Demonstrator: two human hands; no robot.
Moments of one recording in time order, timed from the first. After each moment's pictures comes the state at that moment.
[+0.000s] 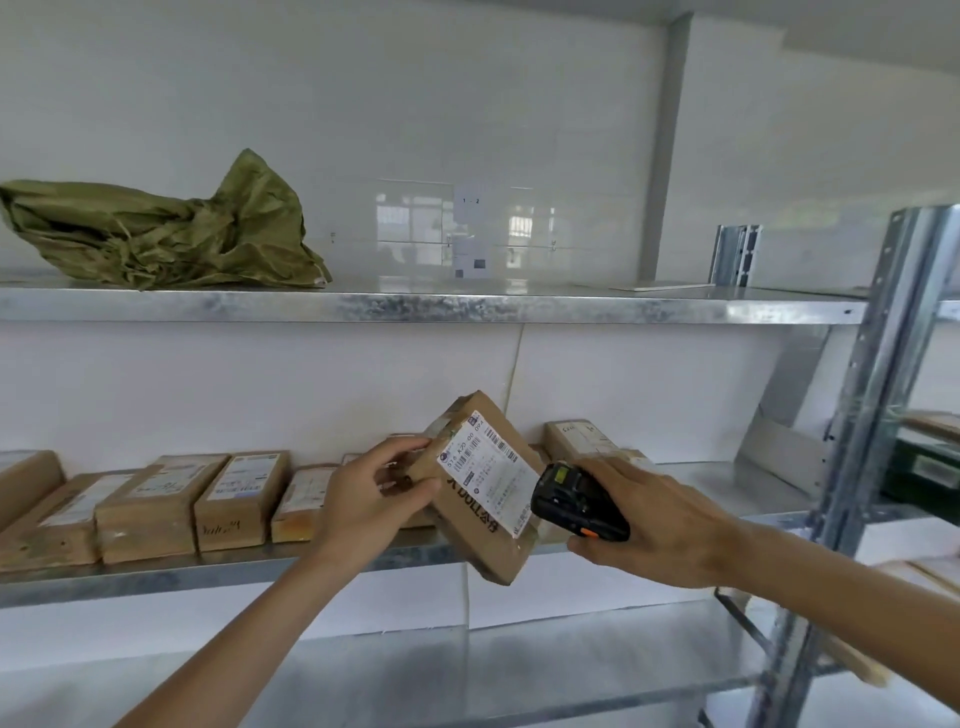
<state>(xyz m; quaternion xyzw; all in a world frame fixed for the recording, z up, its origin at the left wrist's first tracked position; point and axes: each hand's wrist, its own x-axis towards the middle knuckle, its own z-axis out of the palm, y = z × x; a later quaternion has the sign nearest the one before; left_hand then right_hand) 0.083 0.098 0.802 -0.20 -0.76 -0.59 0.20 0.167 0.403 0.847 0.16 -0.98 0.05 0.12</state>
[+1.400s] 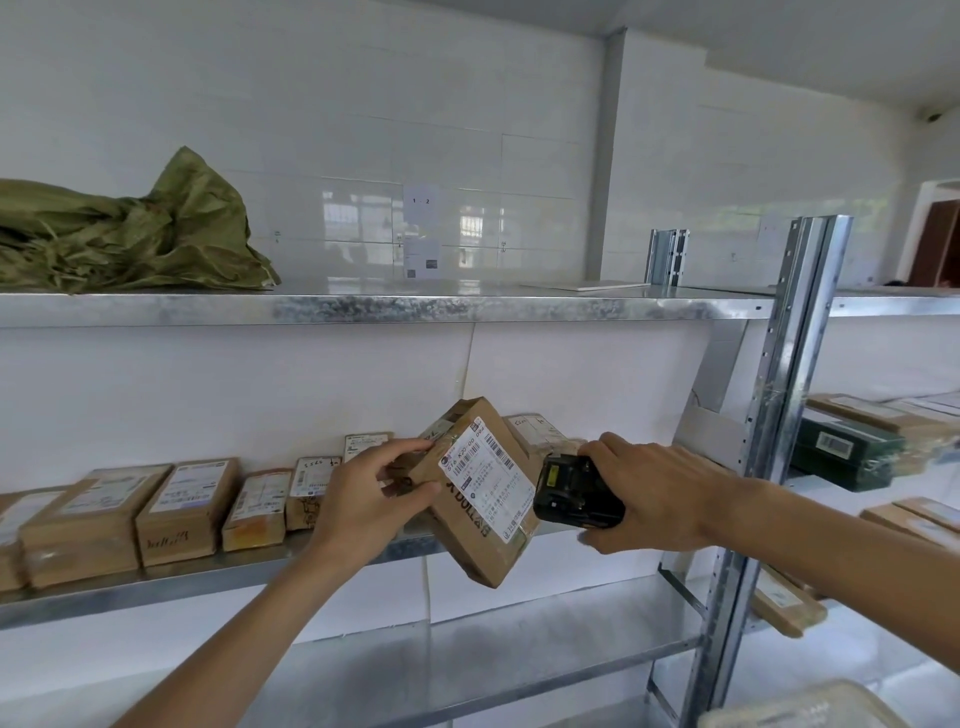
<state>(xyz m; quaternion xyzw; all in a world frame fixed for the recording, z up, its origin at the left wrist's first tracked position) 0.103 0.132 0.809 -0.27 -0.76 -0.57 0.18 0.199 0.430 0.874 0.12 -0.98 -0.11 0.10</state>
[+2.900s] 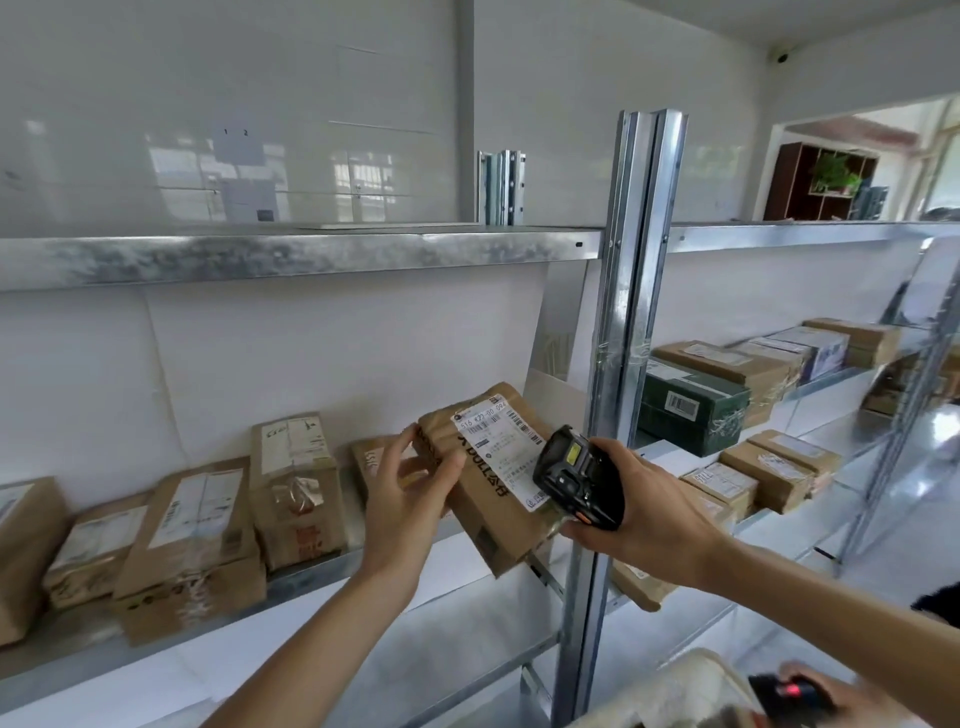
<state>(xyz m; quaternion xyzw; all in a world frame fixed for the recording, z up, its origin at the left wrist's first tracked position) 0.033 0.538 0.749 -0.17 -0.62 -0.76 0.01 0.160 0.754 0.778 -0.08 -0.97 0.15 0.18</state>
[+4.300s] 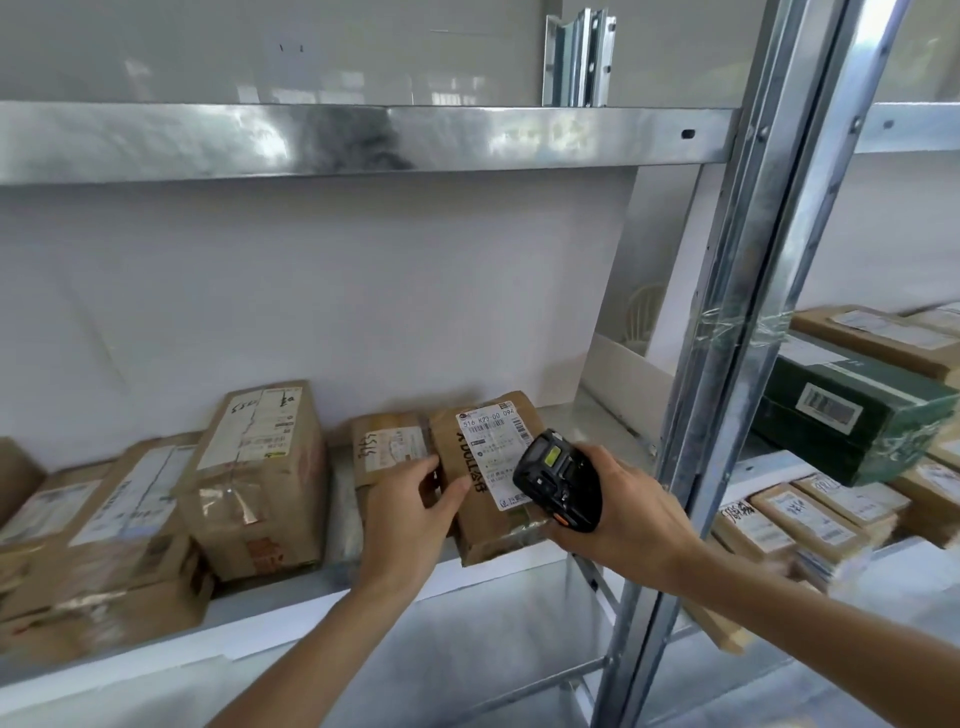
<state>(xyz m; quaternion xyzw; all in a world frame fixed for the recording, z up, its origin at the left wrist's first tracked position) -0.081 0.593 0.670 -0.17 -0.84 -0.50 0.14 -0.006 0.822 0.695 -0.03 -0.97 0.20 0.12</state>
